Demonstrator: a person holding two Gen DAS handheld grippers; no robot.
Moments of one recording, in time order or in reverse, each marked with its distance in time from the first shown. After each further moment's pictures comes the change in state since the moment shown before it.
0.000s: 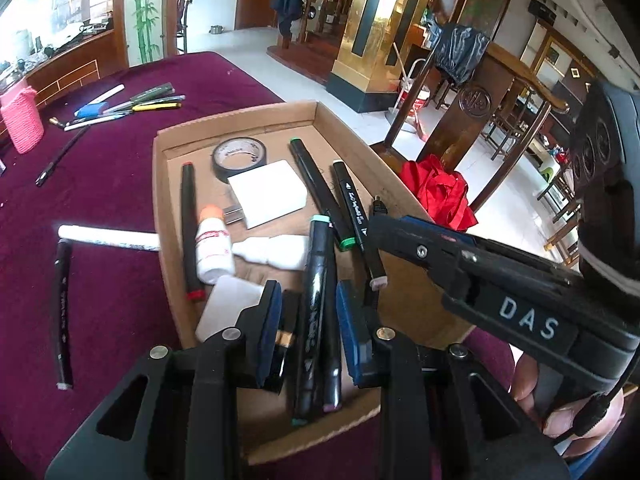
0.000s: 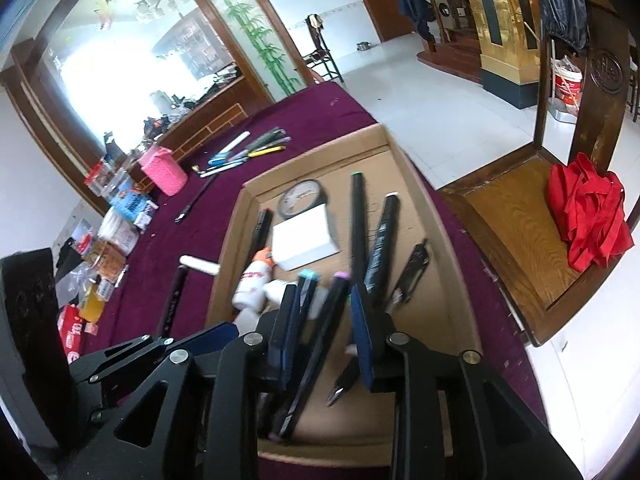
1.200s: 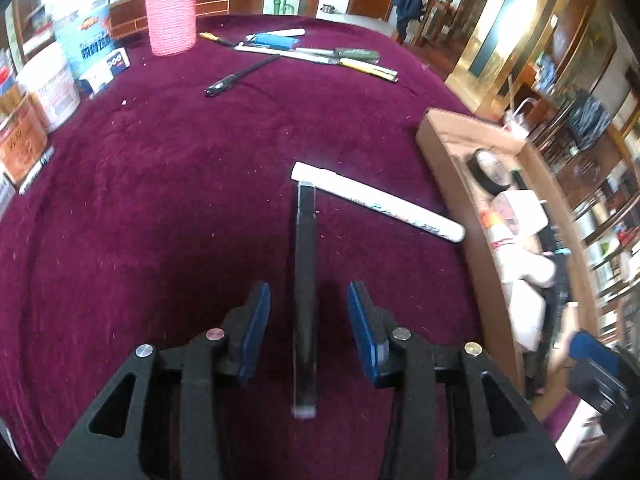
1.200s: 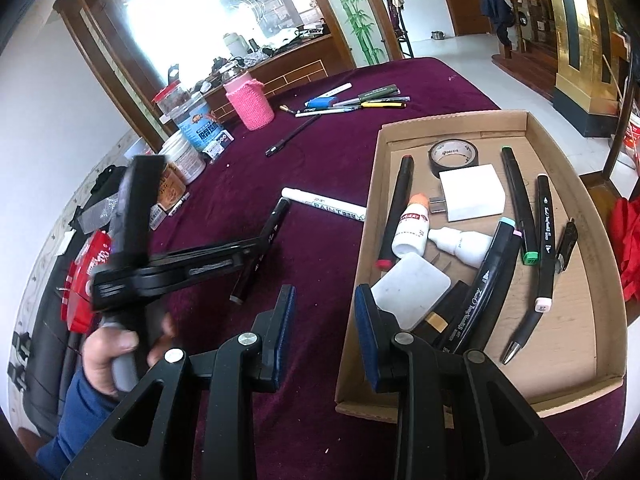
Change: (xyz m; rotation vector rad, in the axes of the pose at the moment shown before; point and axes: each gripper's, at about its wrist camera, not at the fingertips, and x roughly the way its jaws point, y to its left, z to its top) left arm 0.007 0.194 -0.023 -0.281 0.059 0.247; right arm 0.030 0.108 -0.045 -0.207 0.111 0.116
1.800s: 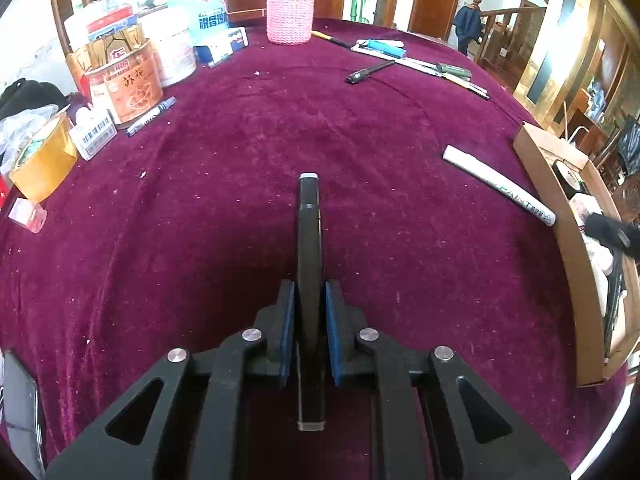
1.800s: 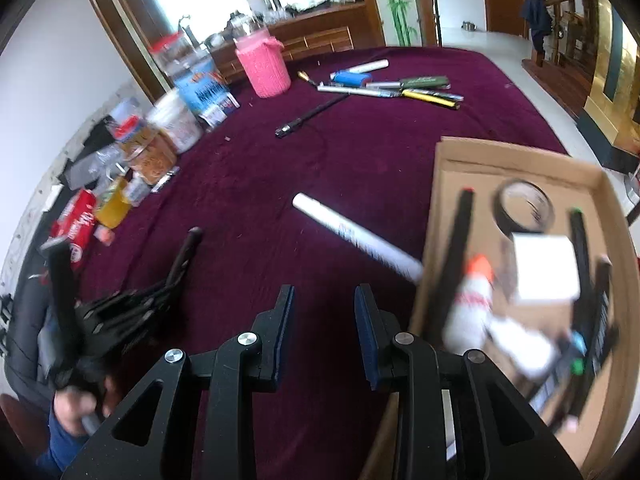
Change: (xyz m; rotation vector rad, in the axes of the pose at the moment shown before) left arm -0.033 0.091 -0.055 -0.113 -0.067 0.173; right arm 0.094 0.039 0.063 -0.137 0.165 -0.042
